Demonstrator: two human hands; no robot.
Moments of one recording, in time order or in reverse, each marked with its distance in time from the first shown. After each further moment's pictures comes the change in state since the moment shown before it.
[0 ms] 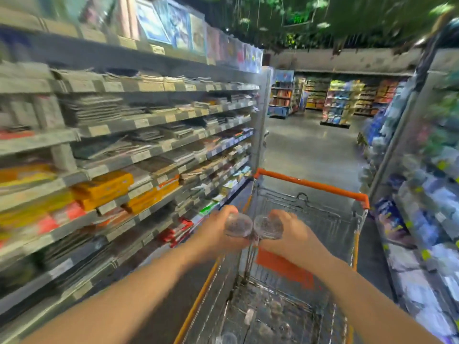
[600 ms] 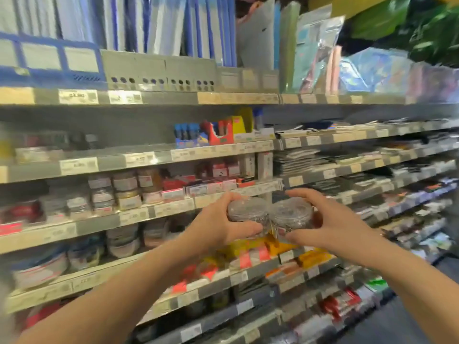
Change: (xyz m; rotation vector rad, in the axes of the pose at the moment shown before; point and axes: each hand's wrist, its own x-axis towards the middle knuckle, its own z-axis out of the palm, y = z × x) left_hand -0.190 -0.144 -0.383 0.020 0.523 -0.370; right_hand 0.097 -0.405 0.115 0.328 -0.208 -0.719
